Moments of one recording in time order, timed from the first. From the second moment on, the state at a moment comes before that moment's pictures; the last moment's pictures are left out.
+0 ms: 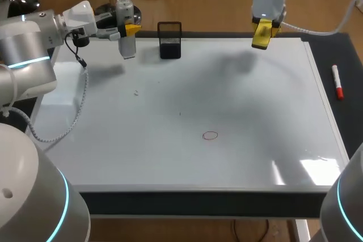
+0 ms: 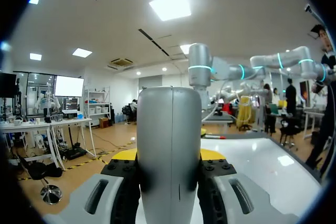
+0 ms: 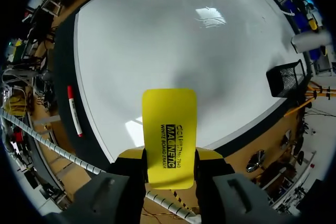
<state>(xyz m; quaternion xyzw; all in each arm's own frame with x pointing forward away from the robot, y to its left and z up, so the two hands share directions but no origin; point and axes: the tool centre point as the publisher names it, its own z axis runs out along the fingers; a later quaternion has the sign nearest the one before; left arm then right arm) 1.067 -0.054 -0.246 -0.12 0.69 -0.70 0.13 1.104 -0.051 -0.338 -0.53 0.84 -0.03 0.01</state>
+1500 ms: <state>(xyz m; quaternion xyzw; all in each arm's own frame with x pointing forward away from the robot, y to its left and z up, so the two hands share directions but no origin) 1.030 -0.076 -0.240 -0.09 0.68 -0.72 0.10 1.096 -0.051 -0.330 -0.53 0.85 -0.05 0.02</state>
